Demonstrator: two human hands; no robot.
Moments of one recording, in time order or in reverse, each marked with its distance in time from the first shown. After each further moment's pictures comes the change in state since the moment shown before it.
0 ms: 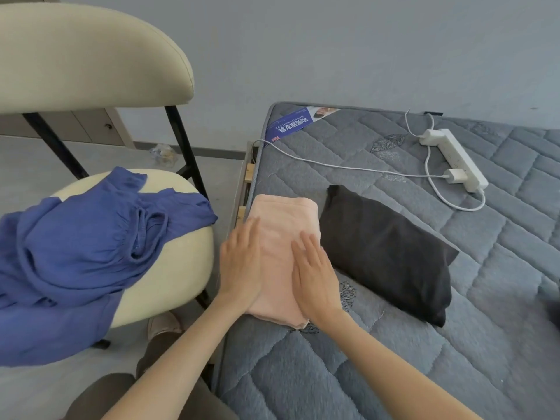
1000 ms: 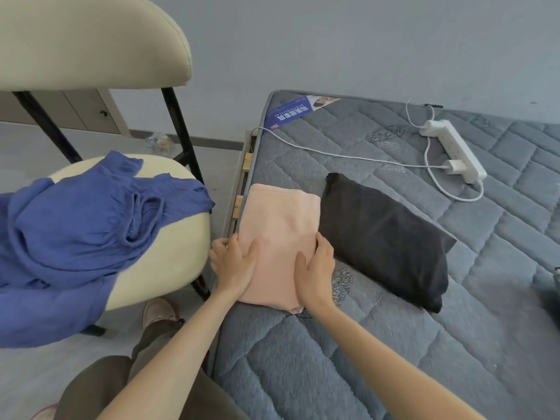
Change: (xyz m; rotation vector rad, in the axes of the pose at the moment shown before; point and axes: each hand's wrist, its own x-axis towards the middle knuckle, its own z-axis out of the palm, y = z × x) left_hand -0.018 -0.011 0.023 -0.423 -0.204 -0.557; right_hand -0.016 -0.012 -0.001 0.621 0.058 0.477
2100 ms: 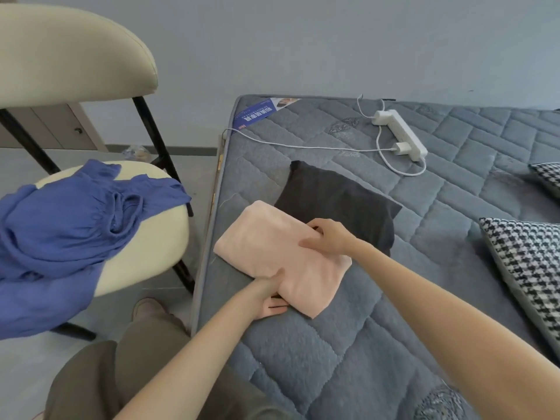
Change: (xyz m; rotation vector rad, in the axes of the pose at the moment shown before) left_hand -0.127 0.043 0.032 -0.637 -0.782 -0.578; right_hand 0.036 0.033 -0.122 -0.475 -0.451 -0.075
